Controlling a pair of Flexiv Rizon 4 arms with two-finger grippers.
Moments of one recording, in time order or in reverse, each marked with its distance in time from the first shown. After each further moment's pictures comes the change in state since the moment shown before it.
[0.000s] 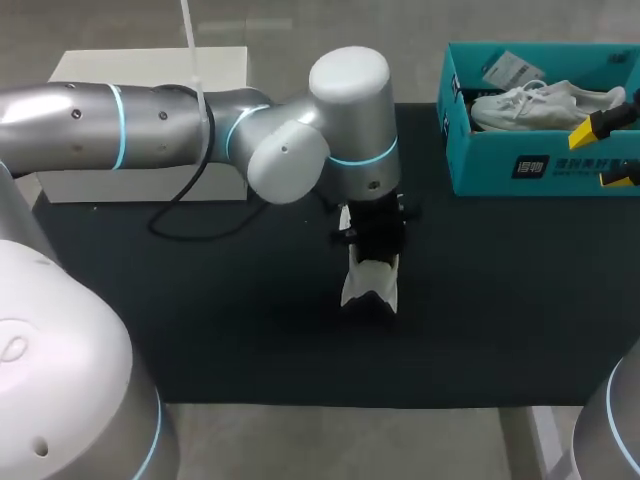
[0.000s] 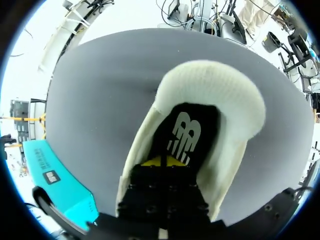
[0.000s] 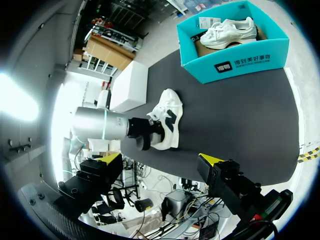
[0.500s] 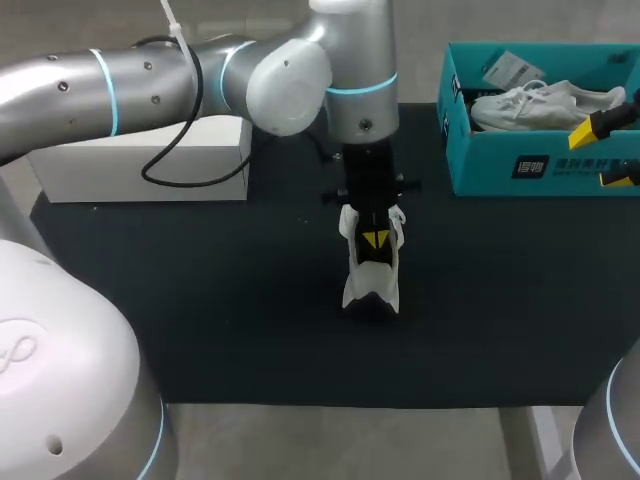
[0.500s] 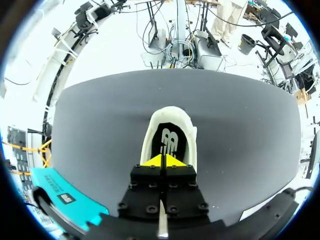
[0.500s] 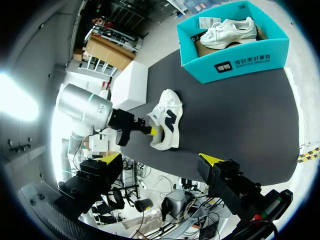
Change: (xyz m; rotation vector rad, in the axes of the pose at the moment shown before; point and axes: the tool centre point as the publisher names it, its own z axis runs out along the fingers) left arm 0.004 -0.016 -0.067 0.219 0.084 0.165; right arm 0.000 0.000 0.000 0.000 0.000 0.000
